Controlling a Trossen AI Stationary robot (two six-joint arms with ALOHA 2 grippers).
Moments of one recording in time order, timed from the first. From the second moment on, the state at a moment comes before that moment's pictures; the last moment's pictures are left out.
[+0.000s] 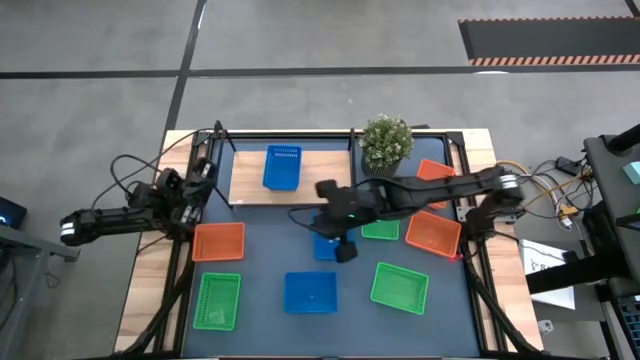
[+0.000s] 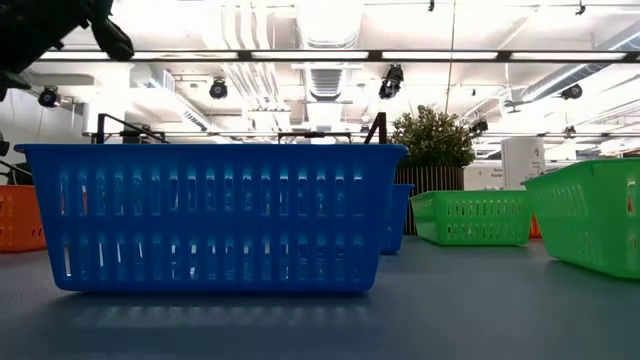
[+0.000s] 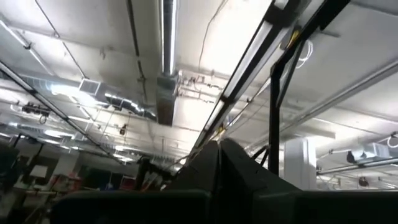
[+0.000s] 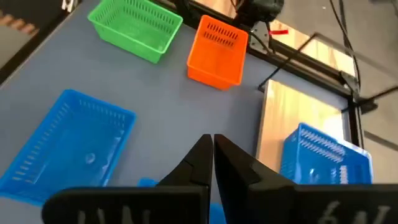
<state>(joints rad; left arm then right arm) 0.19 0.26 0.04 0.98 0.13 -0.36 0.16 1.74 1.72 -0.66 0.06 -0.29</state>
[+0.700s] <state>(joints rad) 0.19 0.81 0.37 0.79 0.06 -0.34 0.20 1.15 0.86 -0.17 0.21 -0.25</state>
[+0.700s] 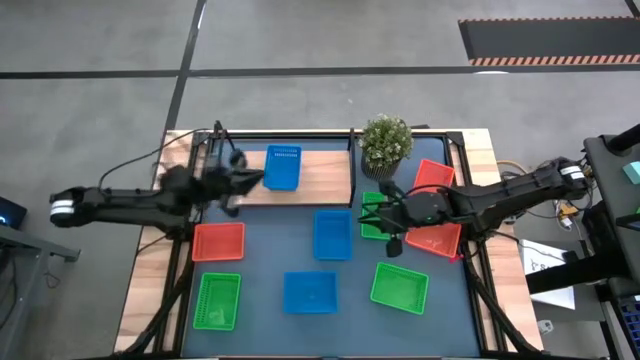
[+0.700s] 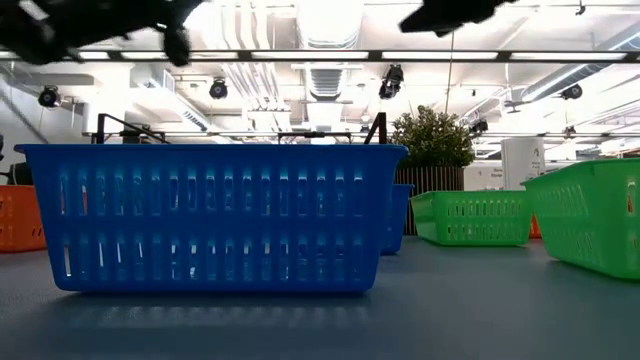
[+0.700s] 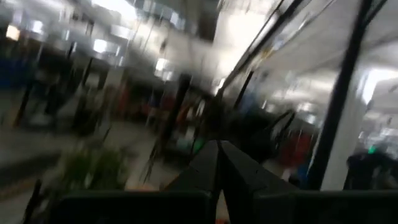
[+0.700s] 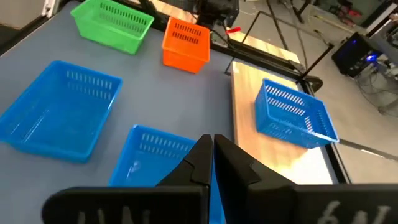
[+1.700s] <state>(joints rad) 0.39 1.78 1.32 -1.02 -0.43 -0.39 0.20 0.95 0.78 -0.20 0.21 -0.31</state>
